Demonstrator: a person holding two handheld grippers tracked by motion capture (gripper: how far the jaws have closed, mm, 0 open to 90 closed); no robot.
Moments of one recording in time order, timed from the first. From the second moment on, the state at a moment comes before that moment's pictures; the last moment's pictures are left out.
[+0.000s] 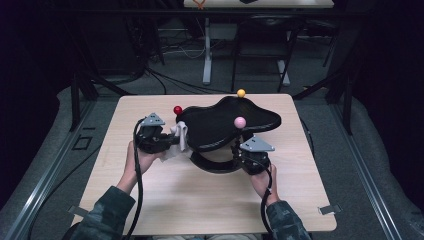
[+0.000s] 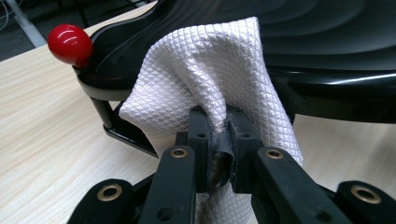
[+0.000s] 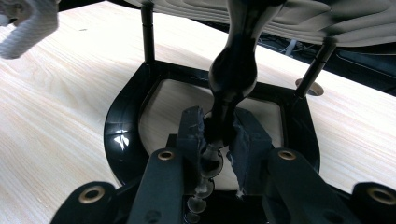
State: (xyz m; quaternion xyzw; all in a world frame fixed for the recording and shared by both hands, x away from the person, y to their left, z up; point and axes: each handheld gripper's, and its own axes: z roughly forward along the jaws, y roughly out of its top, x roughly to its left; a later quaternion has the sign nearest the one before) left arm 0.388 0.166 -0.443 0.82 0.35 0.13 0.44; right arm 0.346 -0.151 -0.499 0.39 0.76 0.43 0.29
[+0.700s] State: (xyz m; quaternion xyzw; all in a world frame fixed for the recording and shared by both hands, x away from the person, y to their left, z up) left arm 0.341 0.162 -0.415 0.82 0.30 0.14 0.46; right arm 0.348 -0.146 -0.499 0.39 0.76 0.43 0.29
